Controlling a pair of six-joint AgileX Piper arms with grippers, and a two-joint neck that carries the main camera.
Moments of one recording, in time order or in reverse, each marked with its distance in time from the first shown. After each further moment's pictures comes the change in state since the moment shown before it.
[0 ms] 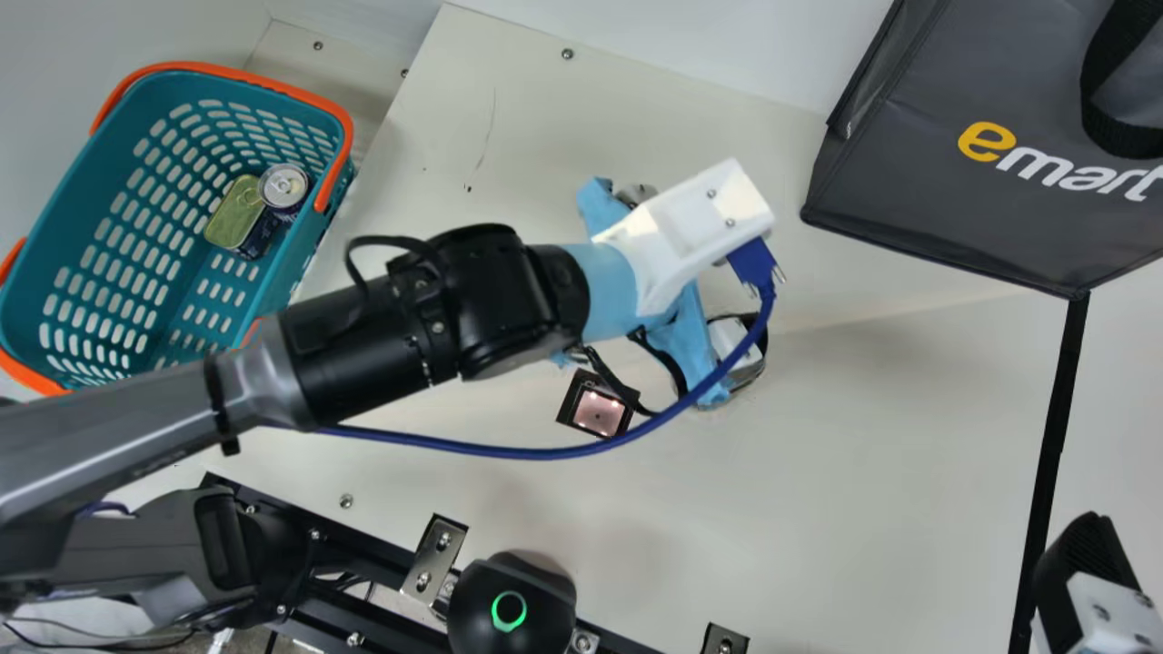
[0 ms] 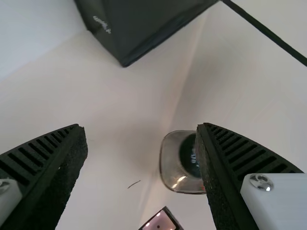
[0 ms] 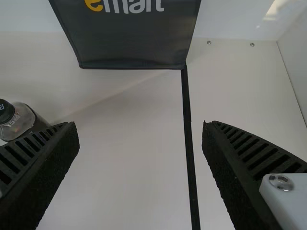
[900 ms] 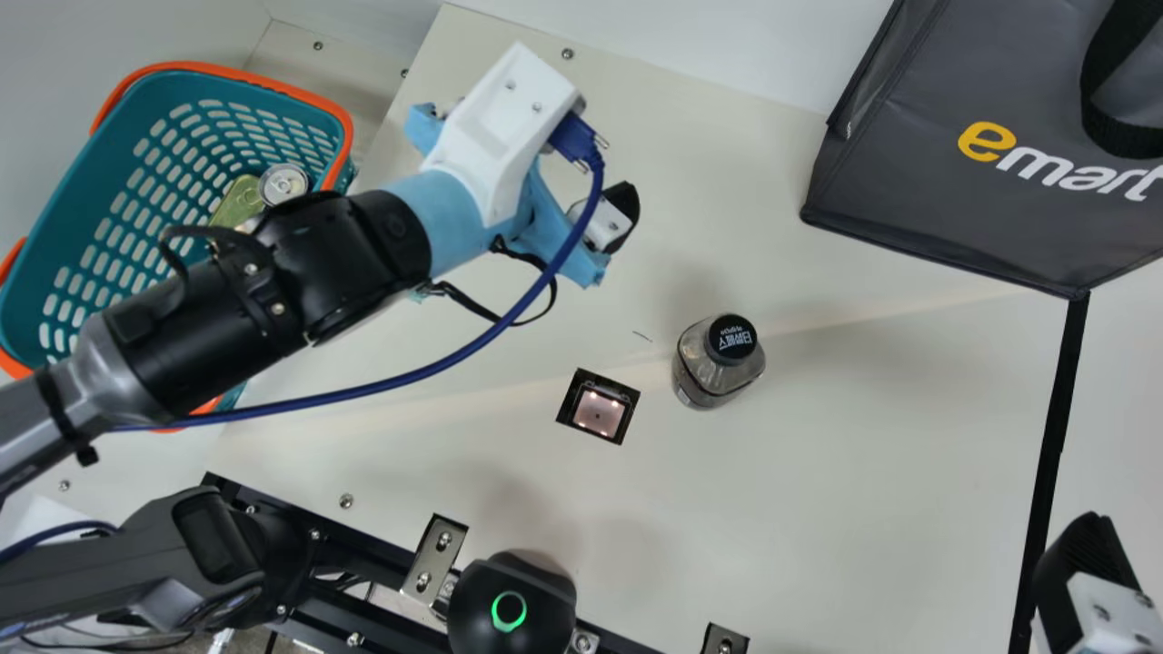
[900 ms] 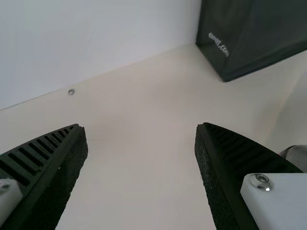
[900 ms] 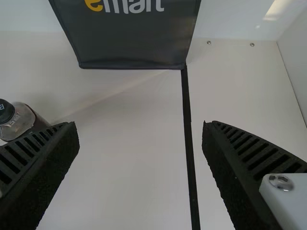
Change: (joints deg) left arm 12.4 -12.0 13.6 16.4 -6.9 -15.0; right arm 0.0 0.0 0.0 0.0 0.0 0.0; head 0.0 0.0
